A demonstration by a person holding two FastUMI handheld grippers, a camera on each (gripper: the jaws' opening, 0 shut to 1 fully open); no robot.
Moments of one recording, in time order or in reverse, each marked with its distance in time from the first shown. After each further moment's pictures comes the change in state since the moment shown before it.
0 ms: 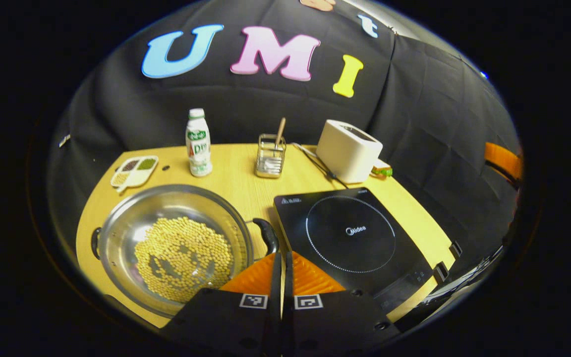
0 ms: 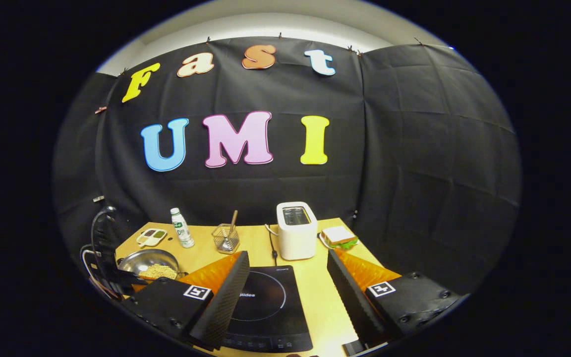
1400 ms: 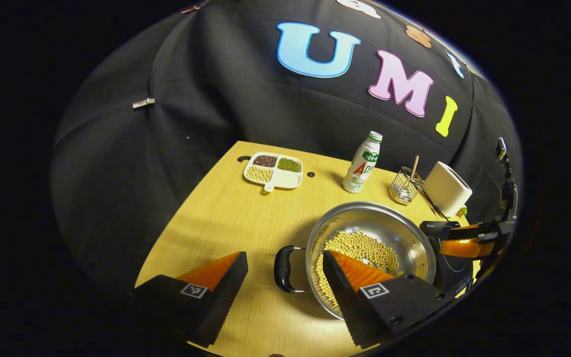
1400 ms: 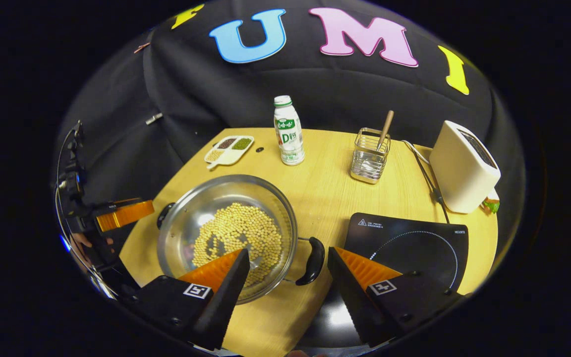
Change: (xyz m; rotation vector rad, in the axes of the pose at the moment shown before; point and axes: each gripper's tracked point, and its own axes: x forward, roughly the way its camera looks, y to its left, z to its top) left arm -0.063 0.319 -0.026 -0.250 0.001 0.291; right arm 0.118 0.293 -0.203 -0.177 0.623 0.427
